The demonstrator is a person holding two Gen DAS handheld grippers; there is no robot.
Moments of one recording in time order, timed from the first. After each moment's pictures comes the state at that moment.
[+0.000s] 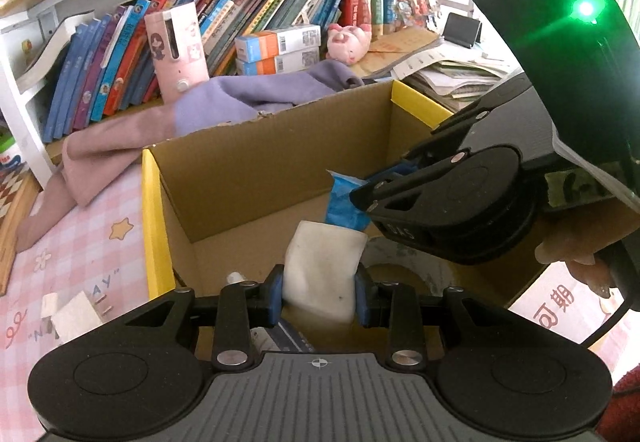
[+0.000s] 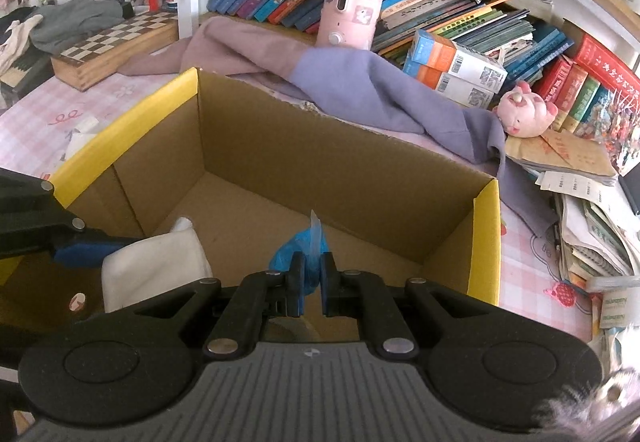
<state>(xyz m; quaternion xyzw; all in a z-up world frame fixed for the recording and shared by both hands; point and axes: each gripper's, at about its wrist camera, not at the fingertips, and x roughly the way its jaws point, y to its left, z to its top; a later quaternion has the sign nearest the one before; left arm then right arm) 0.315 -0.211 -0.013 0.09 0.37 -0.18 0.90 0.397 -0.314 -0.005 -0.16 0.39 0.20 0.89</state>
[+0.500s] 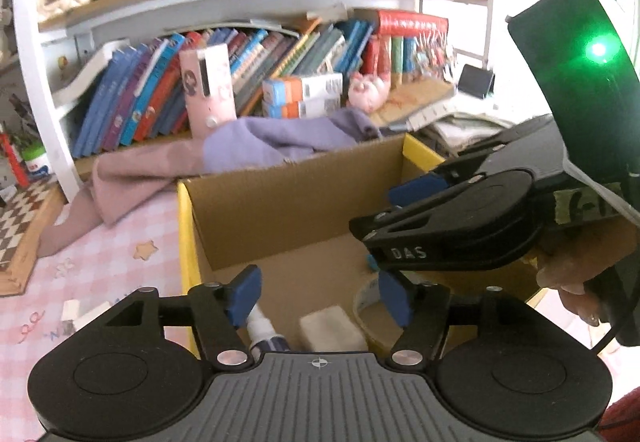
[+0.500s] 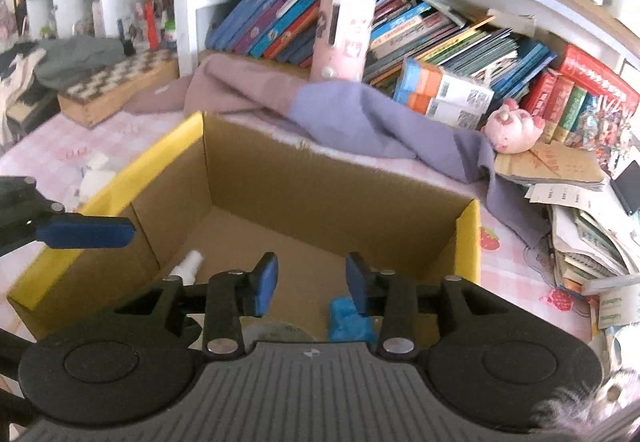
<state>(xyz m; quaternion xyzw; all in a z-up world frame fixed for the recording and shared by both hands) 0.294 -0.203 0.013 0.06 0.31 -0.15 0.94 0.383 -0.326 0.023 -0.12 0.34 0.20 0.91</state>
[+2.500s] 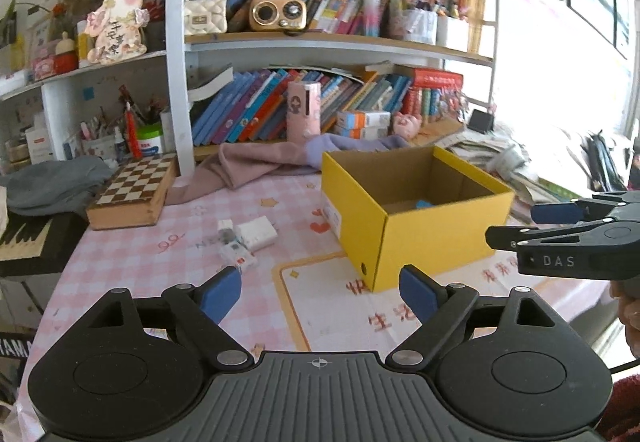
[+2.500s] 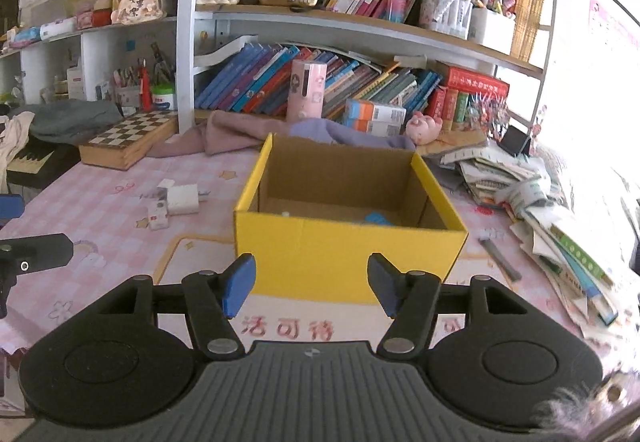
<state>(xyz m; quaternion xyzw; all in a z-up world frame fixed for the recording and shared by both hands) 0.082 -0.026 0.045 0.03 0.26 -0.13 0.96 0.107 -0.242 0.052 -0.06 0.26 0.05 0.96</state>
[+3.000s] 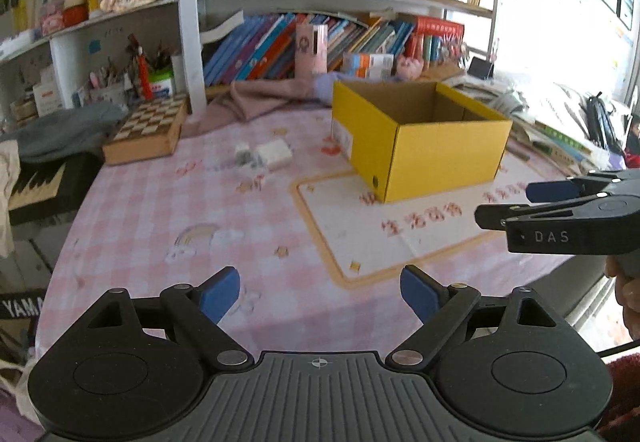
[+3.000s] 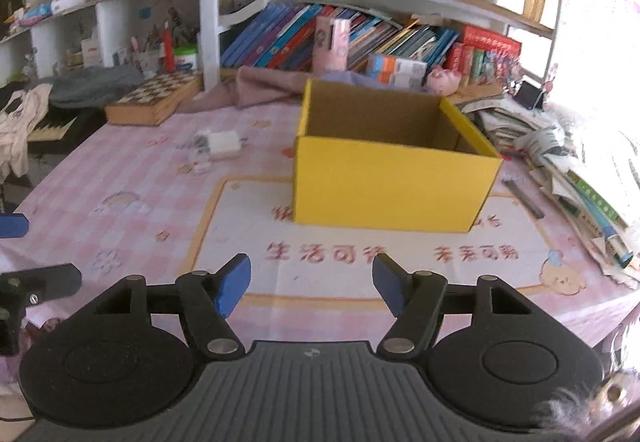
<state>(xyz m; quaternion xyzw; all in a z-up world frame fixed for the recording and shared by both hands) 0.033 0.012 0.018 0.03 0.33 -0.13 0.93 0.064 -0.195 0.026 -0.05 0.32 0.07 0.94</state>
